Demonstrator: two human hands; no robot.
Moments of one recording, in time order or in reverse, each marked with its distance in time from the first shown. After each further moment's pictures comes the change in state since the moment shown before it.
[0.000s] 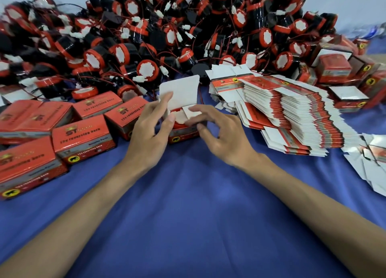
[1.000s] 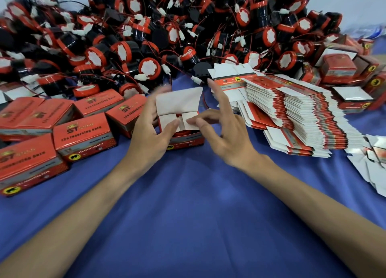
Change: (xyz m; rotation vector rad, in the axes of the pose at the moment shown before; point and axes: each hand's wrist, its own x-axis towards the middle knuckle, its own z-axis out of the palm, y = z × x) left_hand -0.003 0.004 0.002 -0.290 0.039 -0.019; right_hand -0.001 -0.007 -0.002 0.039 0.020 0.009
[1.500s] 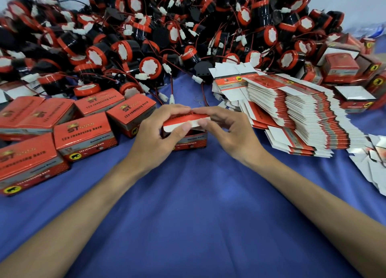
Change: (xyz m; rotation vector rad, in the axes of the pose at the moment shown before) left_hand -0.001 0.006 -0.003 0.156 -0.138 0.056; right_hand 0.001 0.007 -0.007 0.273 -0.069 0.149
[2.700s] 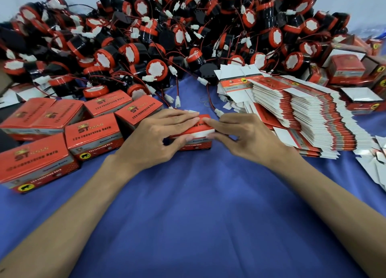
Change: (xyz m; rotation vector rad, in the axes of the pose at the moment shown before) left_hand 0.007 -0.023 -0.021 0.438 -0.142 0.473; right_hand 0.002 0.002 -0.023 -0.698 -0.119 -0.559
